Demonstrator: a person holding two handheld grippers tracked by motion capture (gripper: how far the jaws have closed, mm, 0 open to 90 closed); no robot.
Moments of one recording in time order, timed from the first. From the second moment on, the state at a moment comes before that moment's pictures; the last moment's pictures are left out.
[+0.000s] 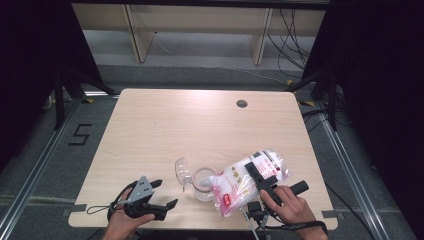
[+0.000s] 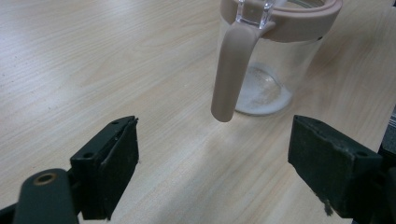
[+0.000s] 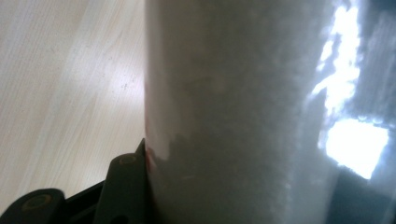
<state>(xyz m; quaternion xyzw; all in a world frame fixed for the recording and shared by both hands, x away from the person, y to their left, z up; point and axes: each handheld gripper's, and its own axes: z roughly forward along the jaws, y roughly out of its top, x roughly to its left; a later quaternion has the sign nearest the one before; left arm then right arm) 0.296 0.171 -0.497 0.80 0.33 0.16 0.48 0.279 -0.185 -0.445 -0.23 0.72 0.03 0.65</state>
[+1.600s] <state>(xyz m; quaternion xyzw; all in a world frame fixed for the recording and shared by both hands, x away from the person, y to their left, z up) 0.297 0.174 -0.499 0.80 0.33 0.17 0.47 0.280 -0.185 -0.445 -0.23 0.72 0.03 0.65</state>
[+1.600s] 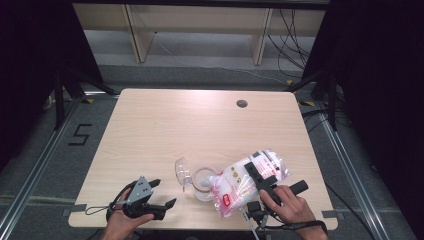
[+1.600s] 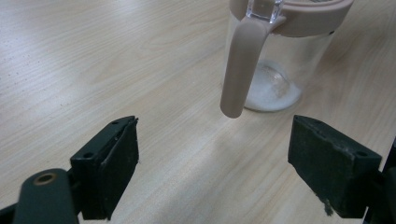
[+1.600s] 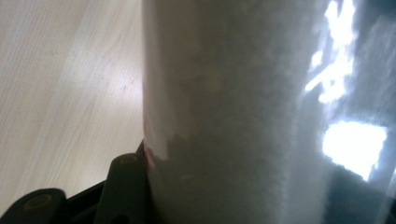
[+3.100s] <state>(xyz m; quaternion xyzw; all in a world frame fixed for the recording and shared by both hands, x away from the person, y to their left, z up) 0.297 0.173 -0.498 0.80 0.33 0.17 0.47 0.280 -0.188 -0.441 -0.24 0.71 0.01 0.66</state>
